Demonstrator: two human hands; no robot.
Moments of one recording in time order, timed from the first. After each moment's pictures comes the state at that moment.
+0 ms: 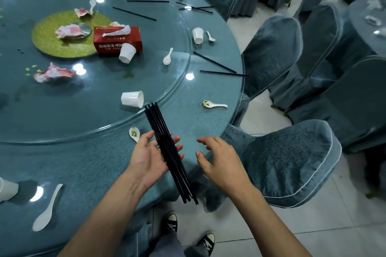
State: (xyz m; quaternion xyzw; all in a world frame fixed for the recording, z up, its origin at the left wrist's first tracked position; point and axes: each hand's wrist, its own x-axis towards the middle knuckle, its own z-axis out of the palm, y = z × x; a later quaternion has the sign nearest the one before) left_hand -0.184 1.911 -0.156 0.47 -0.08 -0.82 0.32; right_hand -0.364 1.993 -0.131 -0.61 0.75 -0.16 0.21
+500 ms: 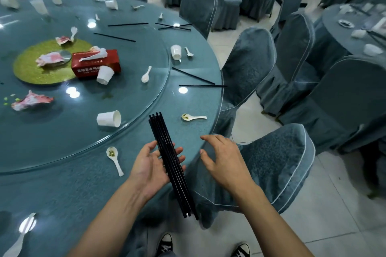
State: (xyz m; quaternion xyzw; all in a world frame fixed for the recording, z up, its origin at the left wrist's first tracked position) left_hand -0.264 1.922 -0.126 0.47 -0.12 -0.83 0.29; right_hand -0.451 1.994 -0.118 -0.60 0.77 -0.17 0.15
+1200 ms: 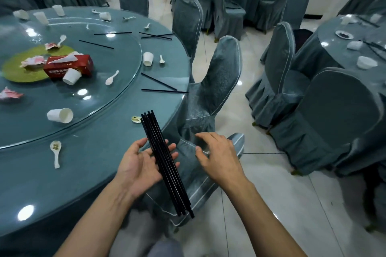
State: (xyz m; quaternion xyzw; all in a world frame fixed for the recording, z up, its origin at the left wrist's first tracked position) left_hand -0.508 2.026 -0.088 0.43 -0.10 -0.82 0.35; right_hand -0.712 2.074 -0.093 -0.64 0.73 -0.20 0.14
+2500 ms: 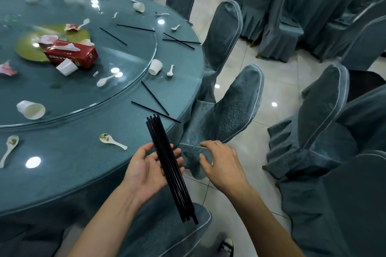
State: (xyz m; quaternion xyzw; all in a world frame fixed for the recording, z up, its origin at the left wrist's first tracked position) left_hand -0.727 1.872 -0.108 0.45 0.02 -0.76 0.47; right_hand -0.932 1.848 -0.119 -0.74 0.63 -0.12 0.20
